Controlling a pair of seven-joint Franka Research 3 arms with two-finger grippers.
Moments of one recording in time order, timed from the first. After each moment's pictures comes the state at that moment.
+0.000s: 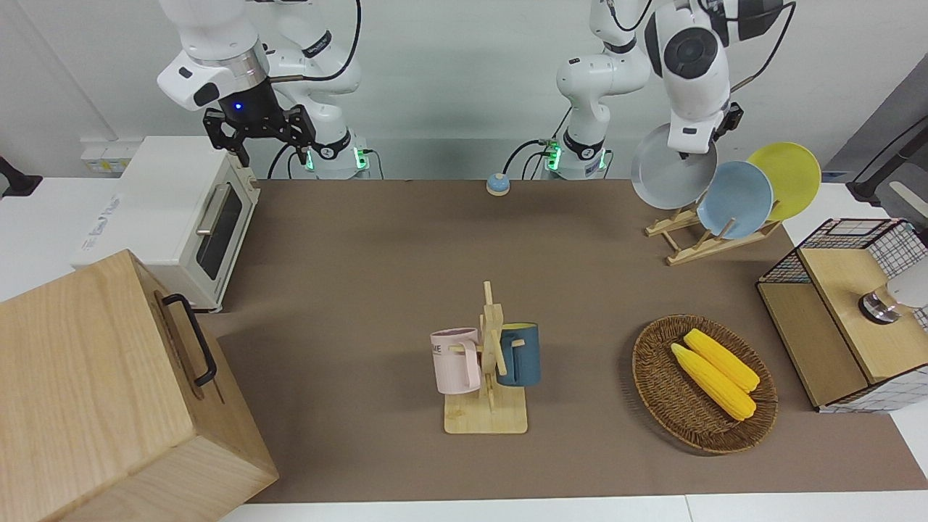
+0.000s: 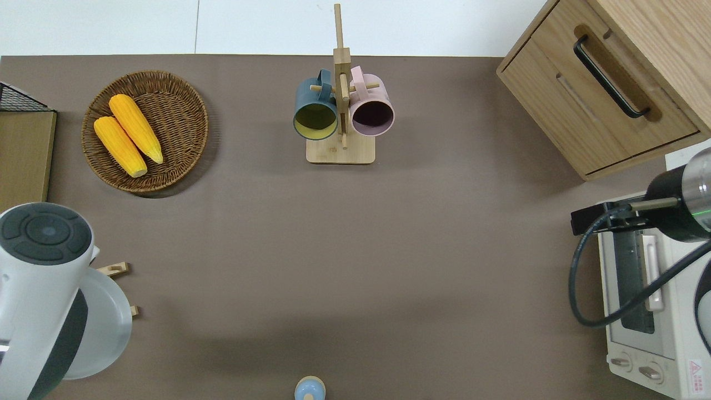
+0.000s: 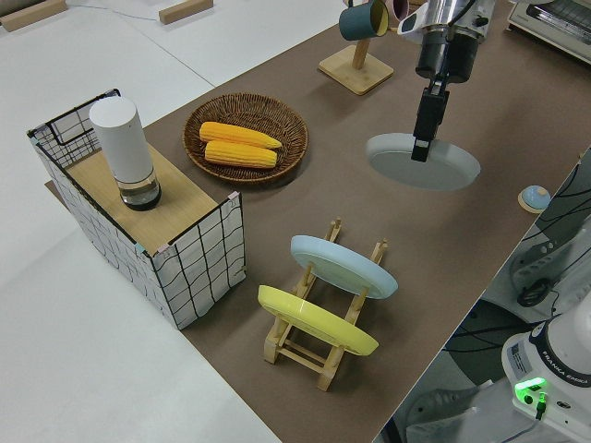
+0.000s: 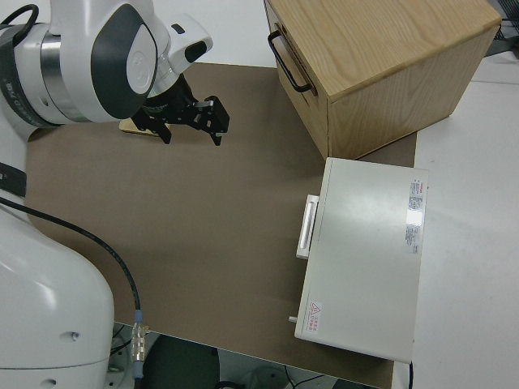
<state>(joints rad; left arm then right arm) 0.14 -0.23 -0.28 -2.09 0.64 1.37 -0.40 -0.08 -0.02 0.19 -1.50 0.00 1.41 0.06</state>
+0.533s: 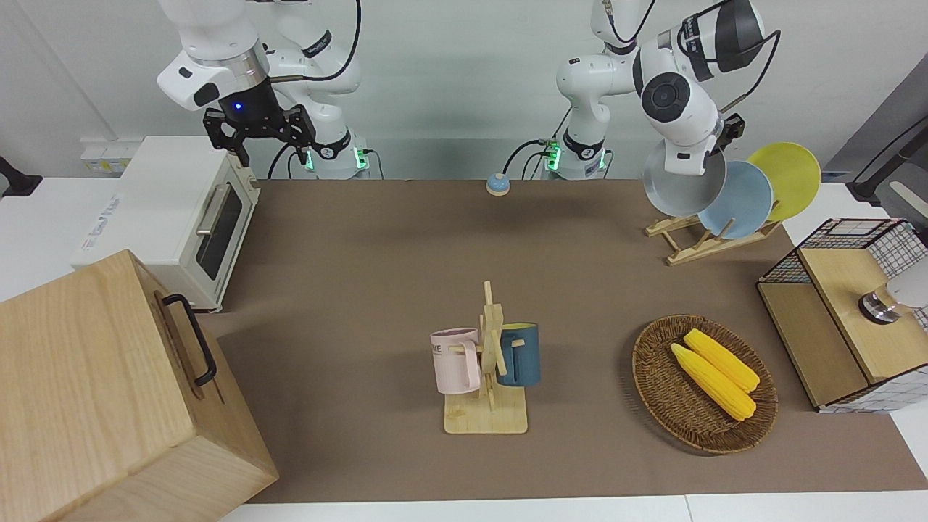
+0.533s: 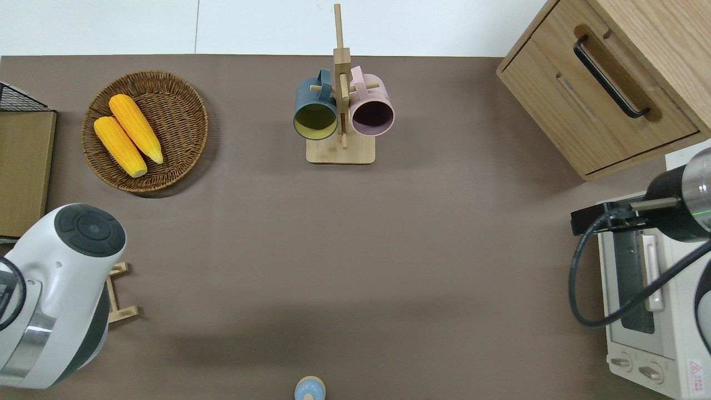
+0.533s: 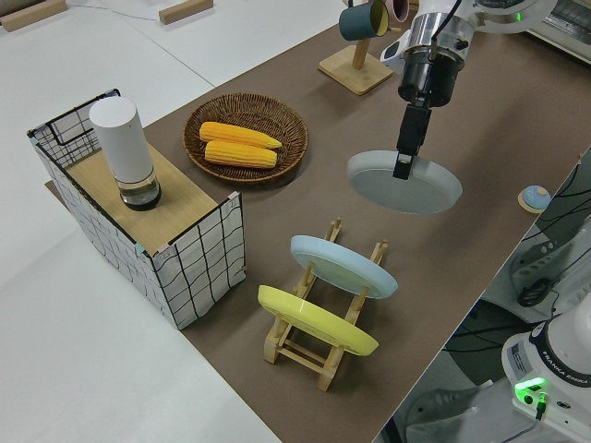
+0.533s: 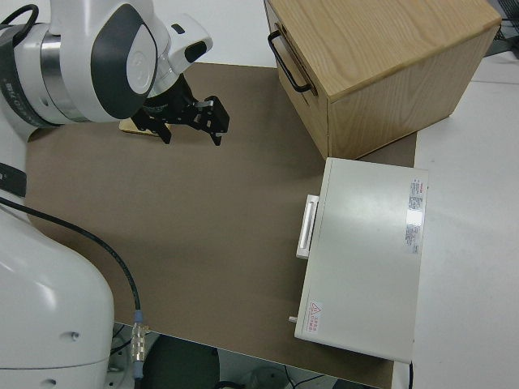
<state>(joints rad) 0.14 -0.18 -0.28 -2.15 0.80 1.37 -0.47 -0.08 -0.02 0.19 -1.50 0.00 1.41 0.06</state>
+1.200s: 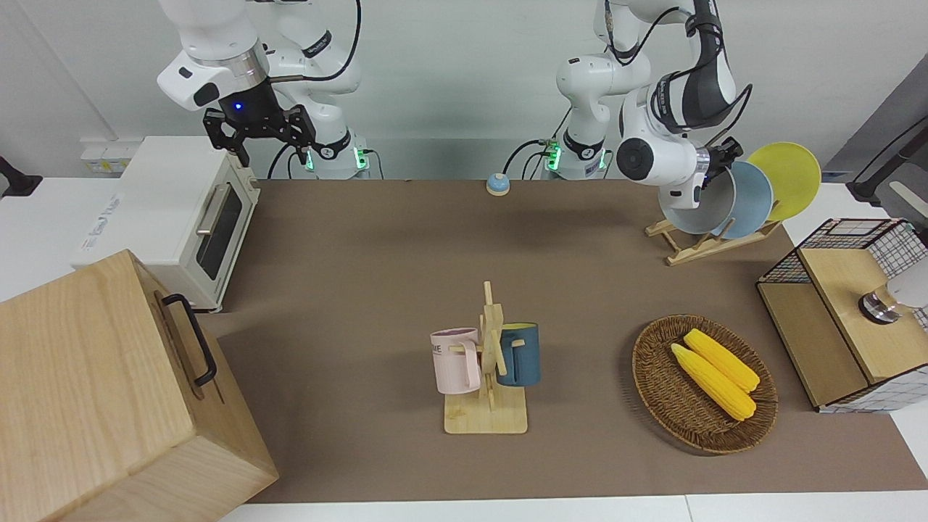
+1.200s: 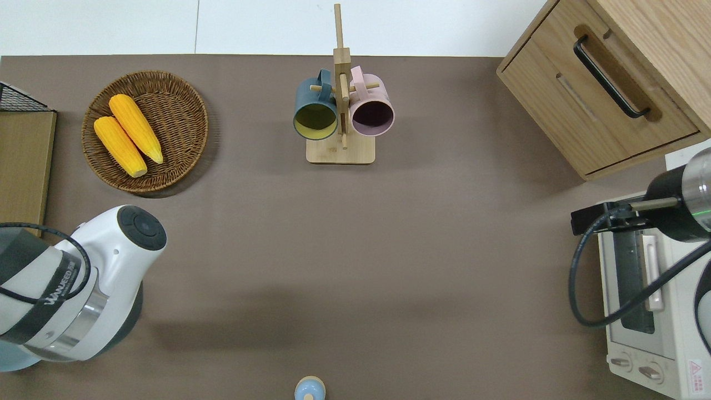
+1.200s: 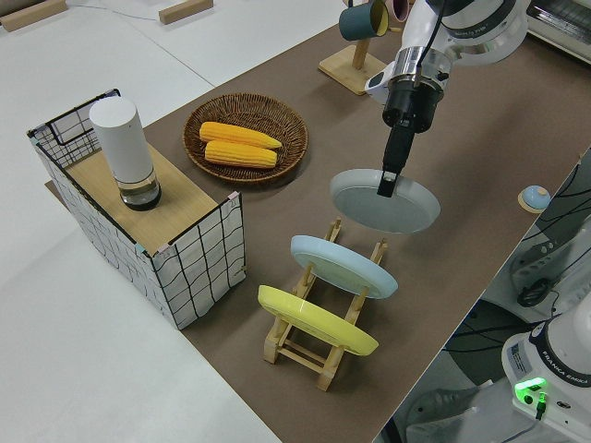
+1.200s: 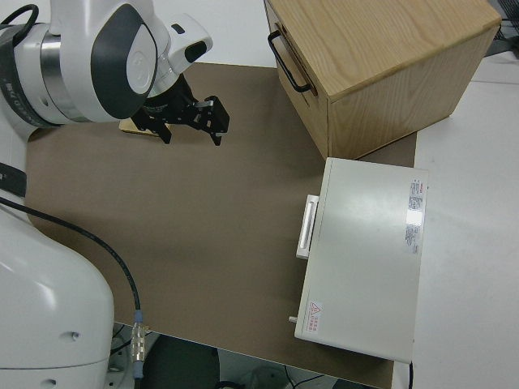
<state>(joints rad) 0.11 -0.08 -0.28 -2.20 0.90 1.37 -0.67 -0.08 -0.02 0.19 -1.50 0.00 1.41 0.06</state>
